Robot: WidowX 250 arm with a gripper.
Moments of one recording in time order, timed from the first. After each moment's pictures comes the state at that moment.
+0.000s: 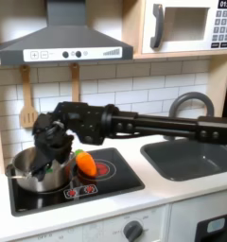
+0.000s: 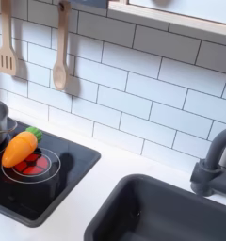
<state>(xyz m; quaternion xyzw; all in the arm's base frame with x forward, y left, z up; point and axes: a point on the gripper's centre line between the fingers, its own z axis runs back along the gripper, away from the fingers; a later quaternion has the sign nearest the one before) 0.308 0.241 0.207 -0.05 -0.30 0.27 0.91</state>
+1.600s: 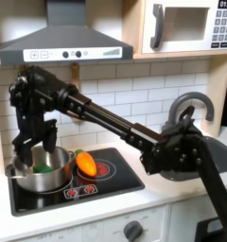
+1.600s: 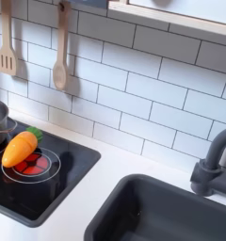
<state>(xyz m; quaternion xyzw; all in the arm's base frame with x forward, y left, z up) 0.346 0.255 0.219 -0.04 -0.09 0.27 0.96</state>
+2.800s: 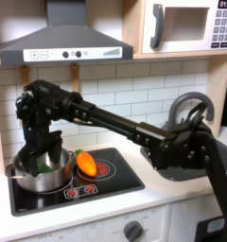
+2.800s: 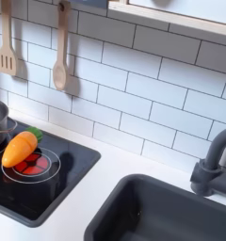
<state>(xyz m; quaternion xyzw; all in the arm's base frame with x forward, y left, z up) 0.348 0.247 0.193 -0.04 -0.09 0.25 0.96</state>
